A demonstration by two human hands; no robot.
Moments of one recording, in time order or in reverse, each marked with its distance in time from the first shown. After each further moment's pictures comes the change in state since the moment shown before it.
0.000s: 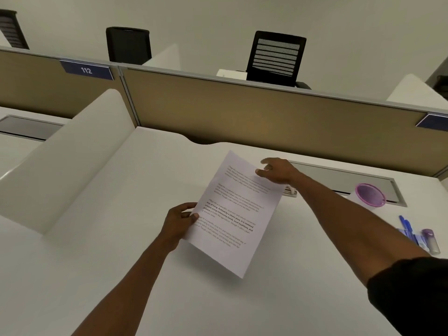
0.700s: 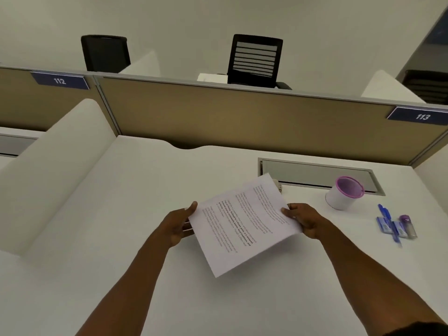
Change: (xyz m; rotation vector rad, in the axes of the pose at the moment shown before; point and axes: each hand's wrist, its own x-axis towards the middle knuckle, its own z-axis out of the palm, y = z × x) left_hand 0.015 0.029 0.033 -0.201 -0.122 -0.376; right_hand -0.096 0.130 0.060 1.068 -0.115 0.440
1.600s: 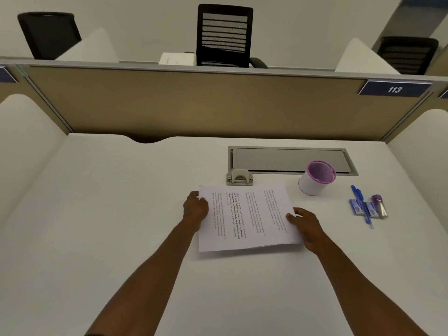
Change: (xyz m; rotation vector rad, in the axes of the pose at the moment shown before) left_hand 0.068 -0.012 0.161 0.525 0.279 0.196; right_hand -0.007 0.072 -0.073 0.100 0.355 -0.088
